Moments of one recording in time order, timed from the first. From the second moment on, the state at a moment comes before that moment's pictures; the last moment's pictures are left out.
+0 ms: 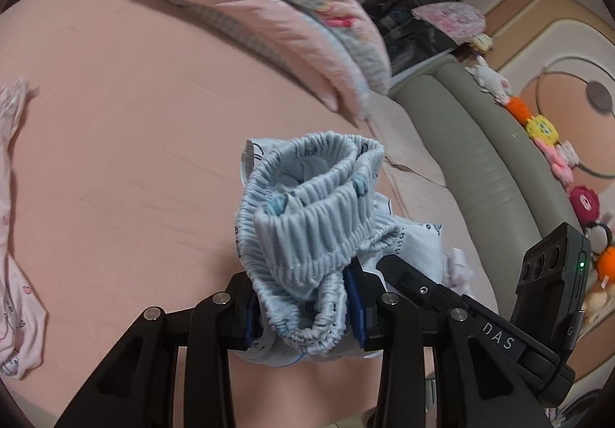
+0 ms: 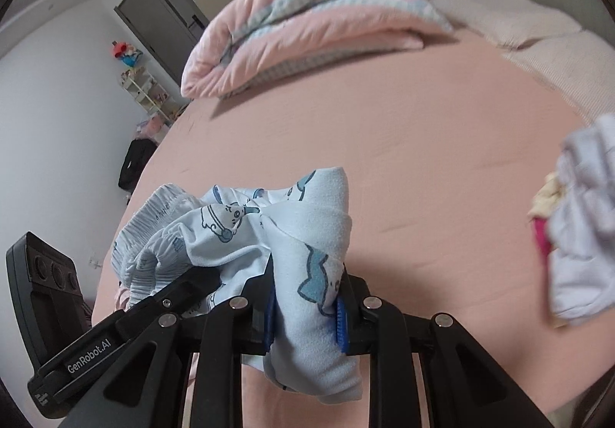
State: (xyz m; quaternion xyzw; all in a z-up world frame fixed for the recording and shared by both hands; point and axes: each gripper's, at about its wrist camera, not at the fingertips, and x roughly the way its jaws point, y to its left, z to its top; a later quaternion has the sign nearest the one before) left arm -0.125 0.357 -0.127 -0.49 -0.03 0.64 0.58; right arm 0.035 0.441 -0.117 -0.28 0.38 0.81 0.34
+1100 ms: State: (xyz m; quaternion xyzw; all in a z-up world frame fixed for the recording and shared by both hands) left arm 0.116 0.521 -0.031 -0.46 0.04 0.50 0.73; right arm 0.302 0.520 0.013 -0.21 0.32 0.77 0.51
